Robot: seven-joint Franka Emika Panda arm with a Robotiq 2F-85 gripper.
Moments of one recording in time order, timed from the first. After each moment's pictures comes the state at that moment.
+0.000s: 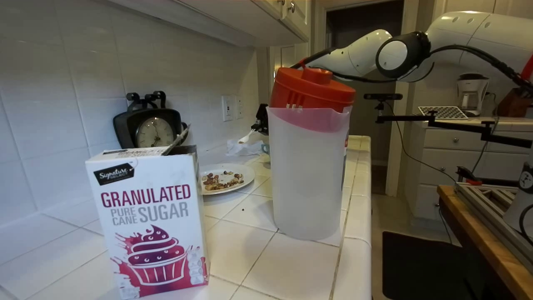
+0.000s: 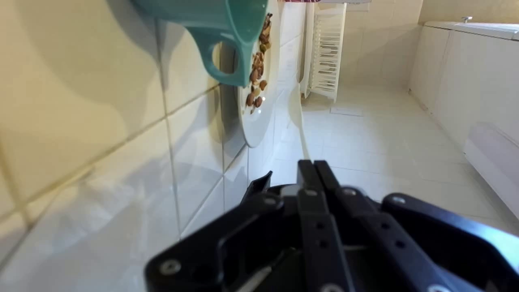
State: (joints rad) arm -0.53 1.16 0.07 -0.85 1.13 1.41 -0.56
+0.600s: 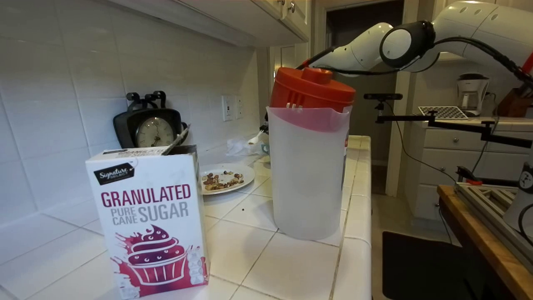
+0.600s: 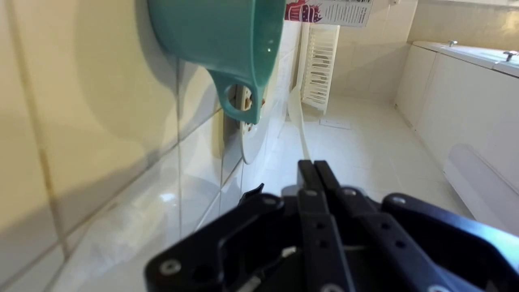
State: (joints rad) arm -0.56 1.06 0.06 -1.02 1.13 1.39 -0.71
